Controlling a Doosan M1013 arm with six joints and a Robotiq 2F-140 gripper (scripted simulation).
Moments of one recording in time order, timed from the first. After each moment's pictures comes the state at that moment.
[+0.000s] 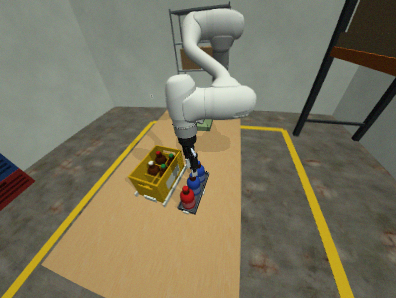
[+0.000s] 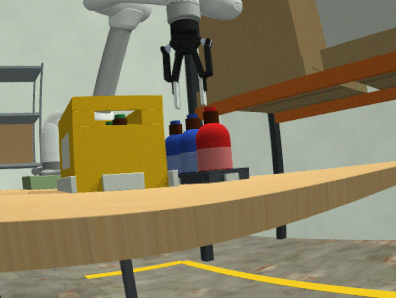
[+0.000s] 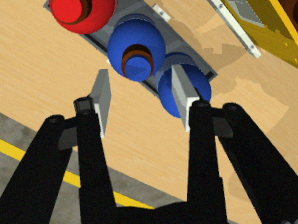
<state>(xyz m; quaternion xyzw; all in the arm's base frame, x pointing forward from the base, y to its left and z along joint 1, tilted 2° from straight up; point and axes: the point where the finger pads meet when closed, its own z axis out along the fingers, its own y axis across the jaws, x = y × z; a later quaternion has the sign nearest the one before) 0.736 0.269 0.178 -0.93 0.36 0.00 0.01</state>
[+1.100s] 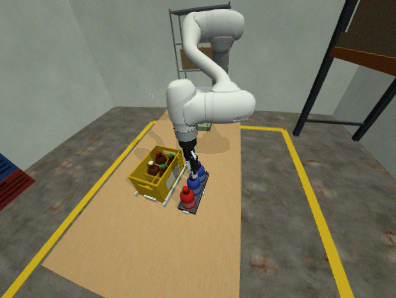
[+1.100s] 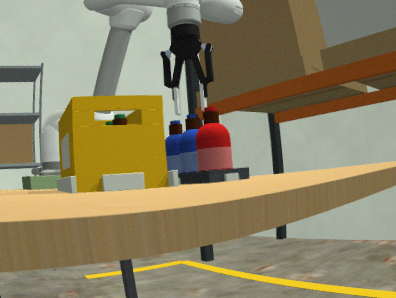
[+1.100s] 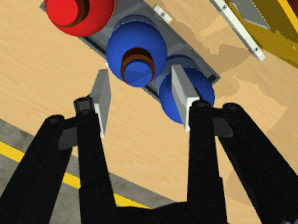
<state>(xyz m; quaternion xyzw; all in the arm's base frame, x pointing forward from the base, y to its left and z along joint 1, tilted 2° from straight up) 0.736 0.270 0.163 -0.93 0.36 0.00 0.01</state>
